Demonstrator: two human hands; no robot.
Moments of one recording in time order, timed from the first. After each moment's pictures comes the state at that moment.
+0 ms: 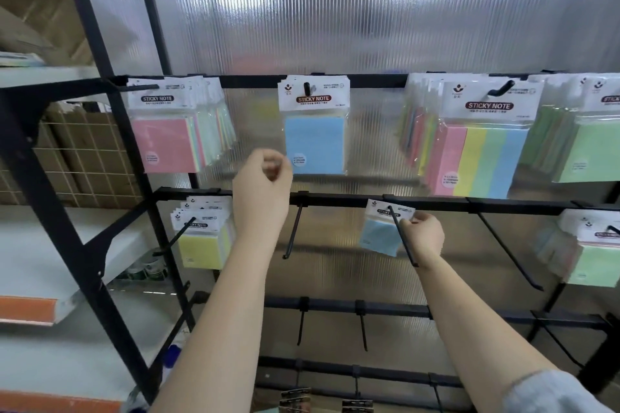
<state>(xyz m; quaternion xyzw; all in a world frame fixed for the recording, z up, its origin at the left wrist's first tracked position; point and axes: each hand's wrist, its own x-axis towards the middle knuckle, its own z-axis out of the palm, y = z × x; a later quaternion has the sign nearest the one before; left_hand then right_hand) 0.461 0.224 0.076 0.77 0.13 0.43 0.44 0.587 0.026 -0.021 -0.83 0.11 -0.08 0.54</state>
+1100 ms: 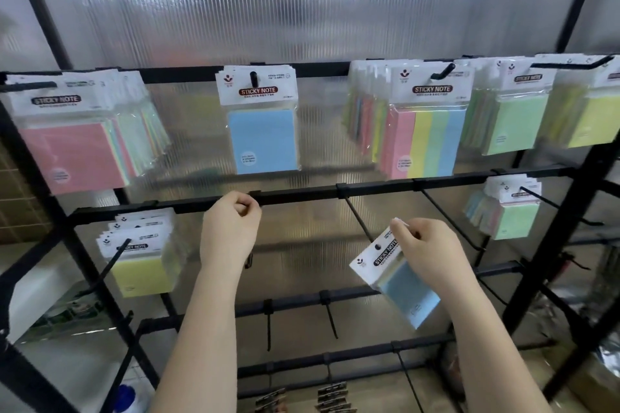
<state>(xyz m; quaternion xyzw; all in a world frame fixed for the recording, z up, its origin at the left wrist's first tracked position) 0.476 0.228 0.033 0.86 0.14 0.28 0.40 0.463 -0.019 0.022 -0.89 0.02 -0.13 0.43</state>
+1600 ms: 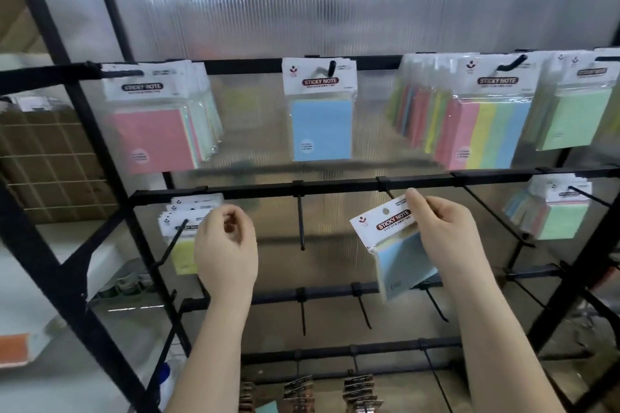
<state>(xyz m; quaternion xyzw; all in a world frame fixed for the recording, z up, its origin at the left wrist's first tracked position) 0.434 0.281 -0.011 0.76 0.16 0.51 0.37 0.433 0.044 0.047 -0.80 0.01 -0.15 0.58</state>
